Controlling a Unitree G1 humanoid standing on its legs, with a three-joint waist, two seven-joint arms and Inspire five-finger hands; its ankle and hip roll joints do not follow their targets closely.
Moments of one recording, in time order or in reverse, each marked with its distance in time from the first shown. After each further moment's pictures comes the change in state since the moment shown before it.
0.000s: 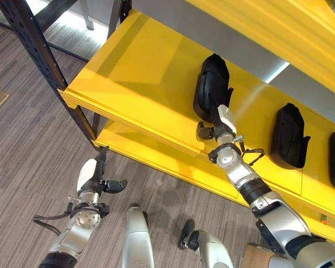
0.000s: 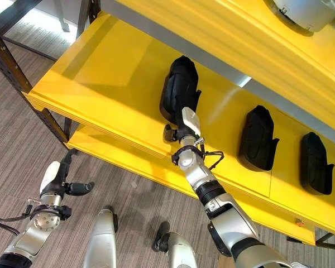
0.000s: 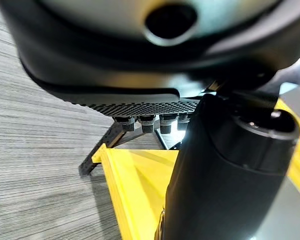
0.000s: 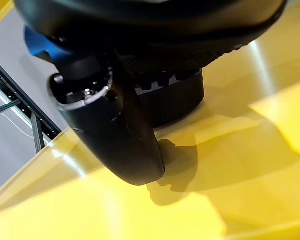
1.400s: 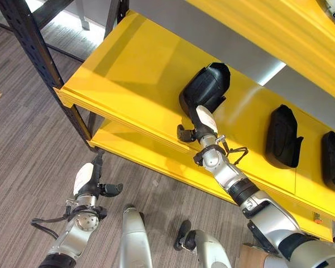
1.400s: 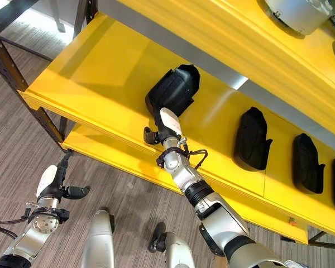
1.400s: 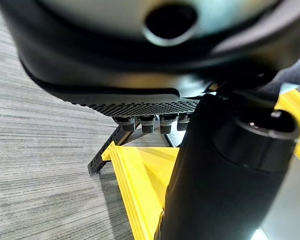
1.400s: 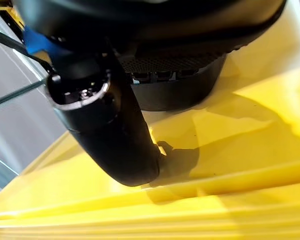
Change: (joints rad) left arm 0.004 -0.001 0.001 0.026 0.024 0.018 0.019; right arm -0.029 0.073 0.097 0.008 -0.021 -0.040 0.046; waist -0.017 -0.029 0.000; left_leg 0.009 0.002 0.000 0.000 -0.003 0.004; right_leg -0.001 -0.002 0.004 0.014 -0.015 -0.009
